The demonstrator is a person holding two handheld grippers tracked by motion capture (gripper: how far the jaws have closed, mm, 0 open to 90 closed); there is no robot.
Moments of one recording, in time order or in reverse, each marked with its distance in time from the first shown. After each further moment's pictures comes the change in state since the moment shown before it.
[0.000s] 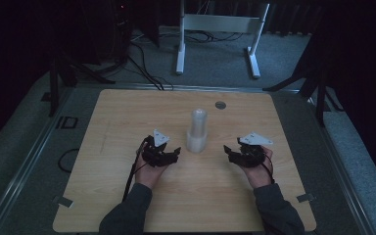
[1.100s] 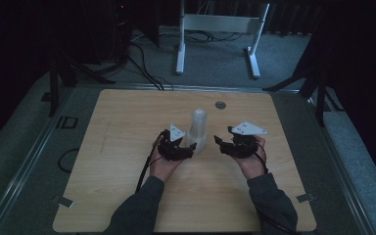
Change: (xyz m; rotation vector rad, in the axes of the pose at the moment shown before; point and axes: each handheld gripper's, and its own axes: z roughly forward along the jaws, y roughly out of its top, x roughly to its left) left arm -0.026 0.026 0.029 -0.056 -0.093 0.053; right arm 0.017 0.044 0.000 -0.077 0.068 -0.054
